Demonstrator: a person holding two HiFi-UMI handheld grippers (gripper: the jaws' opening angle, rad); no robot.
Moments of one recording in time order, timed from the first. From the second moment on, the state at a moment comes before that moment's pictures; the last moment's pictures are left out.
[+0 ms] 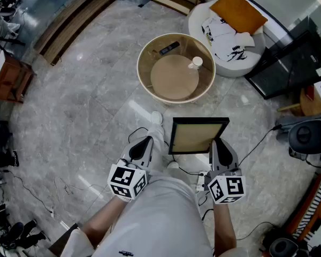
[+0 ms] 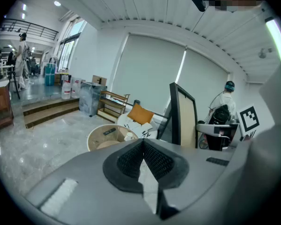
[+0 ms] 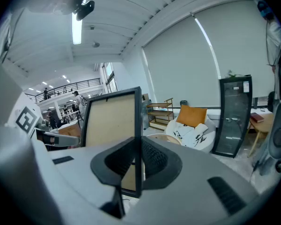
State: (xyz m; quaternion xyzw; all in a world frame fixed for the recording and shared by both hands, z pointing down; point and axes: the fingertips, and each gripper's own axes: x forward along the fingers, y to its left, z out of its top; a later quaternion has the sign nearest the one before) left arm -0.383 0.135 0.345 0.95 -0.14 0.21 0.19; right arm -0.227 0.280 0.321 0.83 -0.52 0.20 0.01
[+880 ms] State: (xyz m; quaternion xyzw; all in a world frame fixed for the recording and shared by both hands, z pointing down) left arm -0.468 0.278 0.299 0.95 -0.13 0.23 0.17; right arm -0.333 0.443 0.302 0.84 -0.48 0.25 -0.02
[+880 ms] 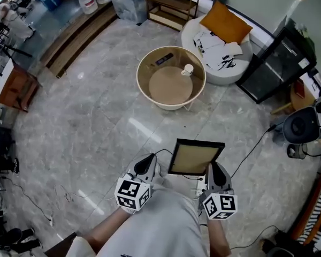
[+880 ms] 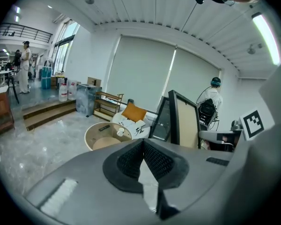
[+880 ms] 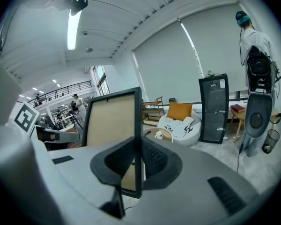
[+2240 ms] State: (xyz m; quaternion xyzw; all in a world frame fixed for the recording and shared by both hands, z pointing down) left arm -0.147 0.128 0.346 0.94 -0.11 0.26 0.21; right arm -0.024 0.291 0.311 0.84 -0.47 0.26 0.01
